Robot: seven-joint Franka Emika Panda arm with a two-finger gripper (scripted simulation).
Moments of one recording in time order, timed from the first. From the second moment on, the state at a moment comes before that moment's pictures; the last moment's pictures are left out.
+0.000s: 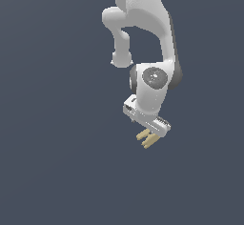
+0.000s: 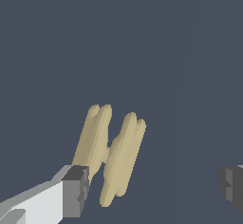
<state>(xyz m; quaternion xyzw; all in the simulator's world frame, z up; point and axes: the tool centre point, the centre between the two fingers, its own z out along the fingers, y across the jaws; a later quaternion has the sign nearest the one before) 0.037 0.092 0.103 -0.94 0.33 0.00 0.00</state>
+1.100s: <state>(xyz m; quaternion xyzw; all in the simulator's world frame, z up) 0.047 0.133 0.067 -0.89 0.47 0.00 0.00</state>
